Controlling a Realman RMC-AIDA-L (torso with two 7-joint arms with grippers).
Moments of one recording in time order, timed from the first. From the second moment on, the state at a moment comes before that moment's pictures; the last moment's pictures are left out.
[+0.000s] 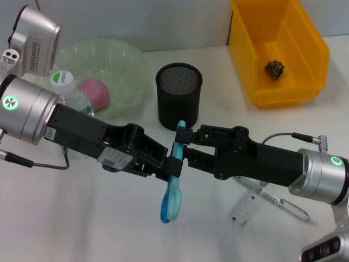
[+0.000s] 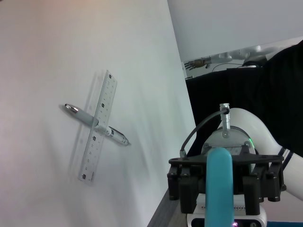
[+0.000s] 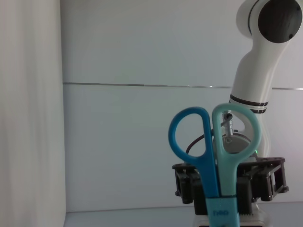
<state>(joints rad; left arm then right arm) -0.82 -1.99 1.04 0.77 1.97 1.88 -2.78 0.57 2.07 -0.83 -0.09 -1.57 -1.73 -0.98</state>
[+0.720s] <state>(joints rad) -0.82 -2.00 1.05 0.77 1.97 1.88 -2.78 0.58 2.07 -0.84 -0.09 -1.57 -1.74 -0.98</state>
